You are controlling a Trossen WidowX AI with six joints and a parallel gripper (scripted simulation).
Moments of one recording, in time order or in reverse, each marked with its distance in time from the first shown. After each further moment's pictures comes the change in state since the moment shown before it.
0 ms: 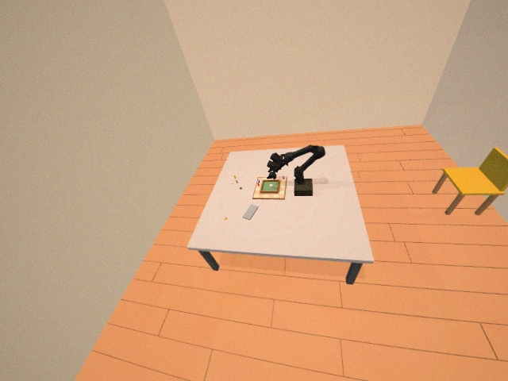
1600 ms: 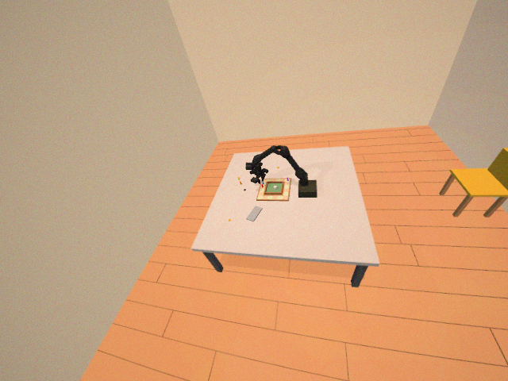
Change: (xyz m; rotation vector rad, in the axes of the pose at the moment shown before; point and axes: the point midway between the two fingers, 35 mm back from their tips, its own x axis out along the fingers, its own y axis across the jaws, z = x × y) arm 0.149 -0.025 0.044 0.509 0.761 -0.216
